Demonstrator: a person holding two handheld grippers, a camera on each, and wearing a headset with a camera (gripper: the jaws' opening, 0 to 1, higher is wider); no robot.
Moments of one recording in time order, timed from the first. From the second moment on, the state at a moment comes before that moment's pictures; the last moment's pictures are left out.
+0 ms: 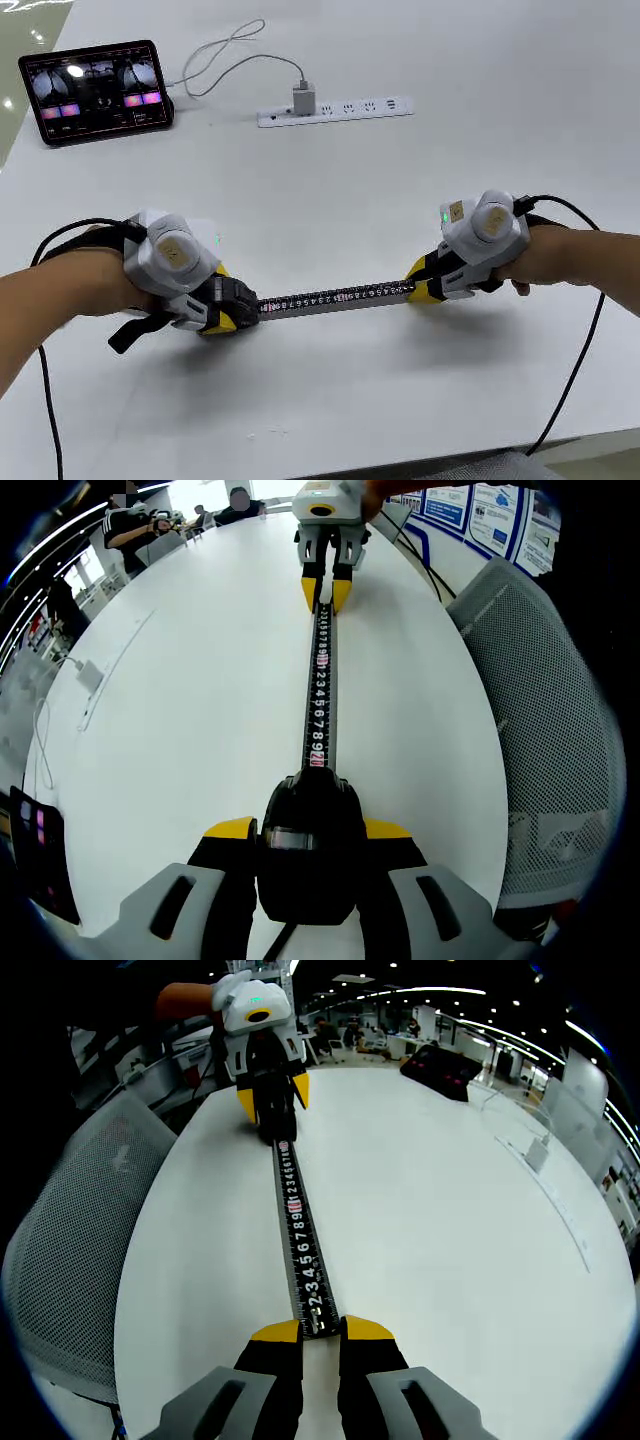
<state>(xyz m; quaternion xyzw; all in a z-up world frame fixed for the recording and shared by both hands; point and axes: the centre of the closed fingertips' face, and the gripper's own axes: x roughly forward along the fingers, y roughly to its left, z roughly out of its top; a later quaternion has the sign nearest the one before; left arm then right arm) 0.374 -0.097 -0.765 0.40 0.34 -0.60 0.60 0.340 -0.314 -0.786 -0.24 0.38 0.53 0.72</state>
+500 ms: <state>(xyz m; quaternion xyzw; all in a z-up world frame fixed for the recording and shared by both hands) 0.373 -0.097 -0.764 0.40 0.34 -0.60 0.60 0.340 -0.325 -0.788 -0.24 0.38 0.53 0.72</state>
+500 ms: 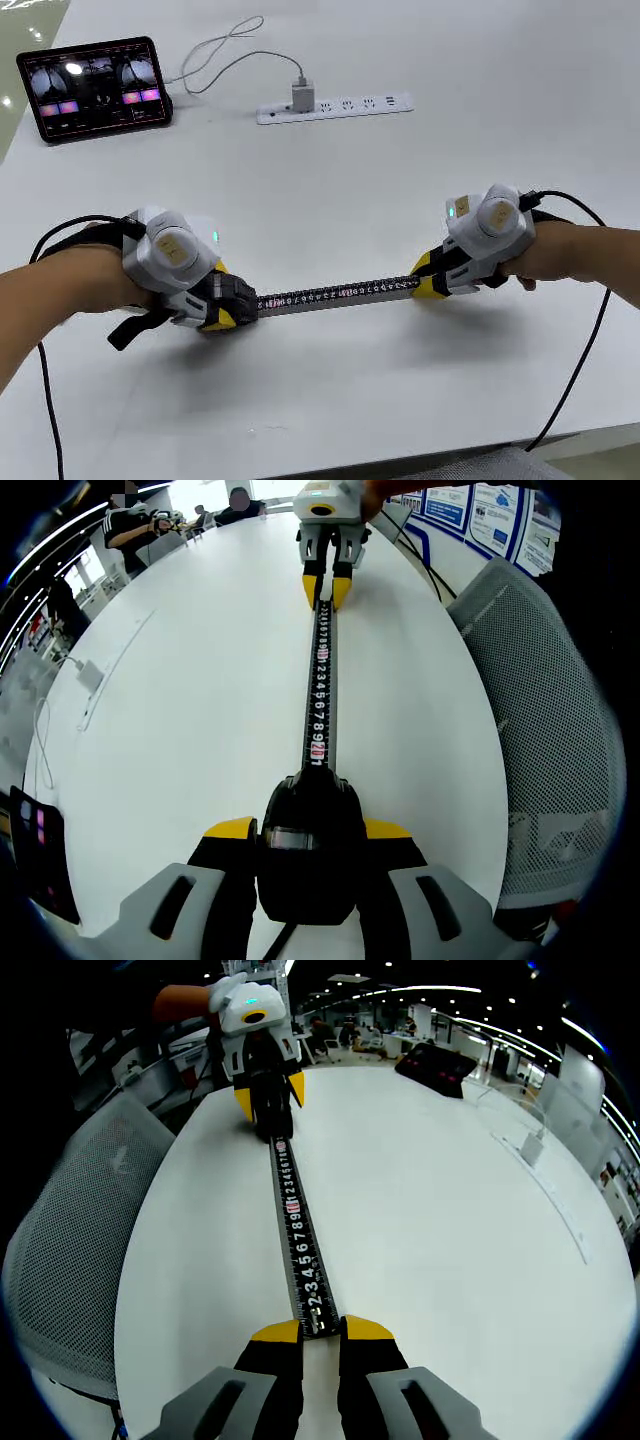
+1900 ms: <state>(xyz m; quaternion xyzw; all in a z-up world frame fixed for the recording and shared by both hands) 0.373 -0.097 -0.764 0.40 0.34 -0.60 0.60 0.336 -0.335 -0.787 -0.24 0.39 0.52 0.72</state>
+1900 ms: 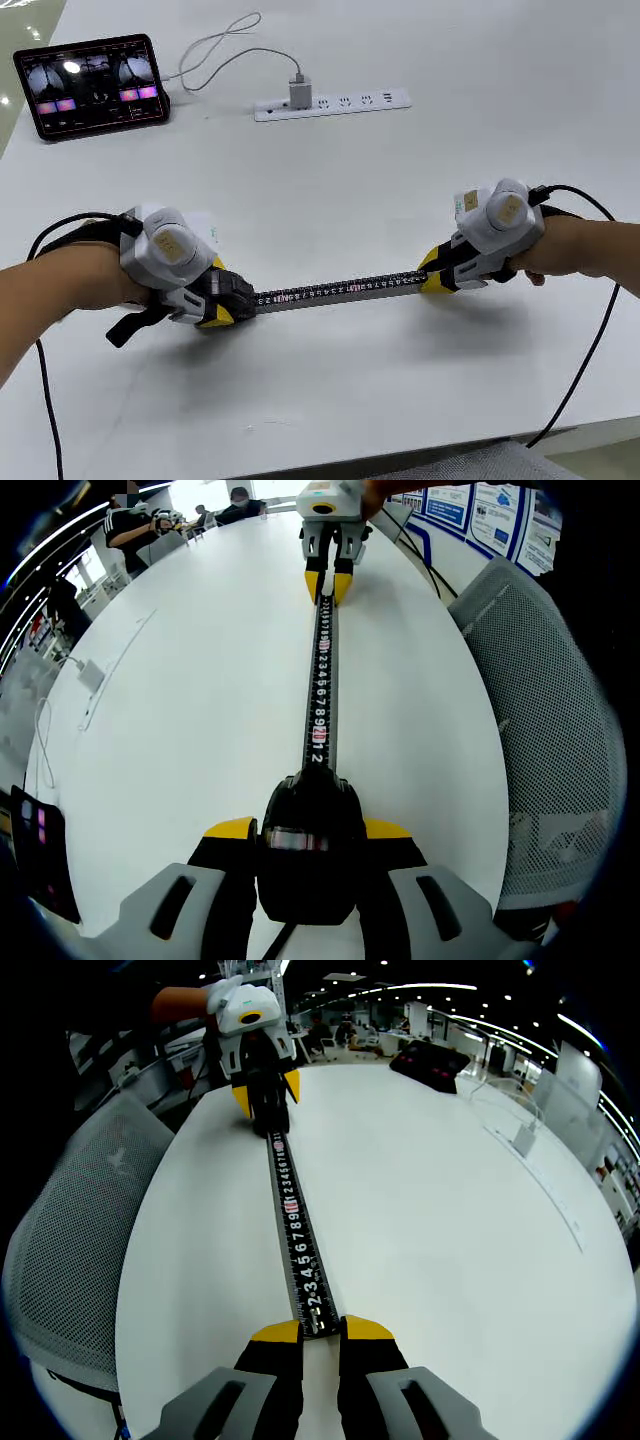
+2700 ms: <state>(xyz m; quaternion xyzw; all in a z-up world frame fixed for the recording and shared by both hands) 0.375 -0.099 -0.762 0.39 0.33 -0.61 0.61 0.336 -0.332 -0.788 -0.28 0.40 0.53 0.69</state>
